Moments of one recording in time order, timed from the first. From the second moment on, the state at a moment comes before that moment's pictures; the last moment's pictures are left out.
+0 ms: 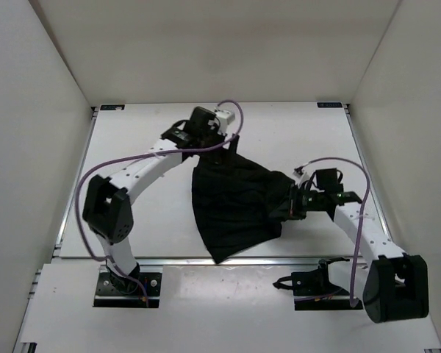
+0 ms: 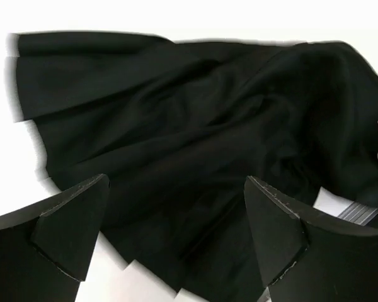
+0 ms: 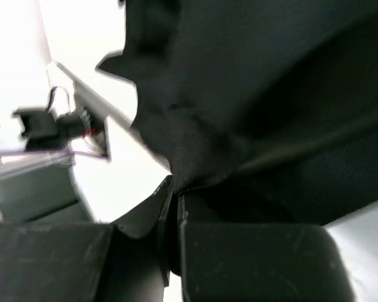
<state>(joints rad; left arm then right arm) -0.57 1.72 1.55 -0.57 0.19 -0.16 0.06 1.11 0.66 -0.56 -0.81 0.34</state>
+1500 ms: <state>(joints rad) -0.42 2.02 1.41 -0.54 0.06 -0.40 -0.13 1.59 1.14 -0.79 -0.58 0.25</state>
